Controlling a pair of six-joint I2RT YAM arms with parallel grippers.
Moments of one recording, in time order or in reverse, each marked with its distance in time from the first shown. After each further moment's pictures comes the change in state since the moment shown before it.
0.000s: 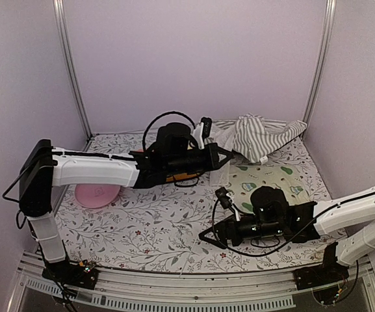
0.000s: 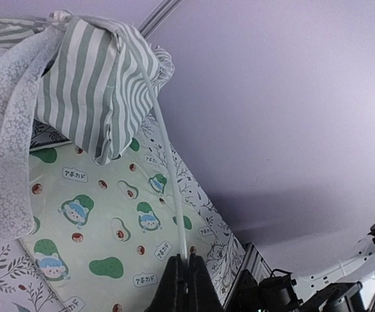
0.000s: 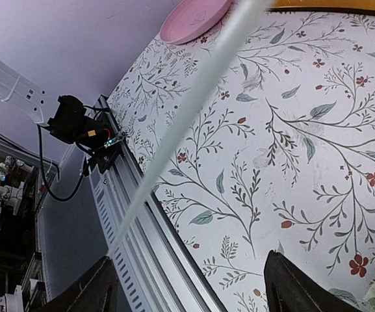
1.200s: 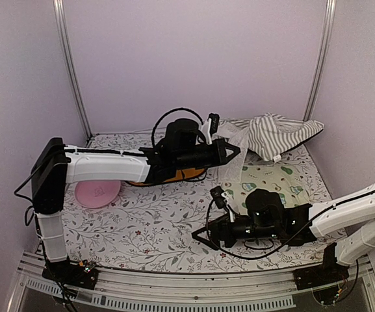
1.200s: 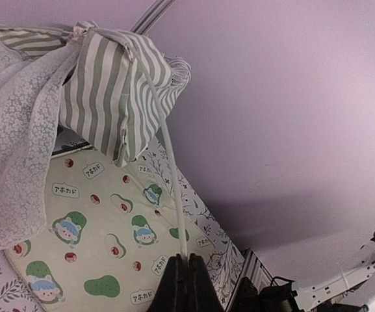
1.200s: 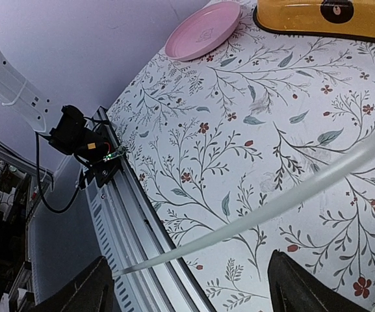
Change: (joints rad) left arm 0.013 0.100 0.127 -0.001 0.028 0.010; right arm 0.059 0.043 0.032 0.051 0.105 -0.019
